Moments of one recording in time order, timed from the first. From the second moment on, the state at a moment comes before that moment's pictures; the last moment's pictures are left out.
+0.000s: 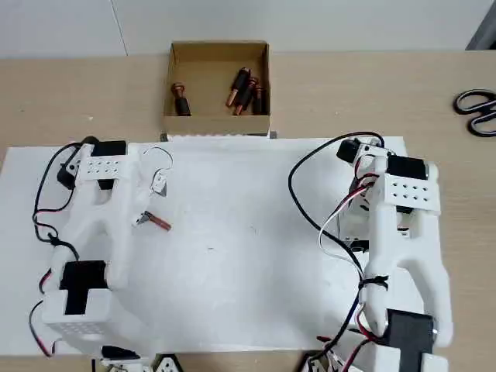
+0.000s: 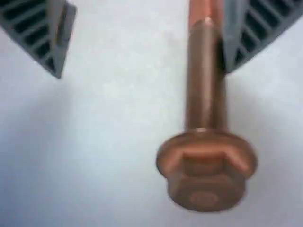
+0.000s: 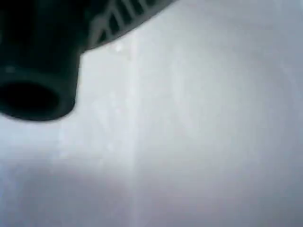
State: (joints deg) left arm -6.9 9.4 15.8 76.9 64.0; right arm 6.1 -11.3 24.2 89.3 6.9
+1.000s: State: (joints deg) left arm -12.0 9.4 17.9 72.3 61.1; right arm 6.1 -11.3 24.2 89.3 6.9
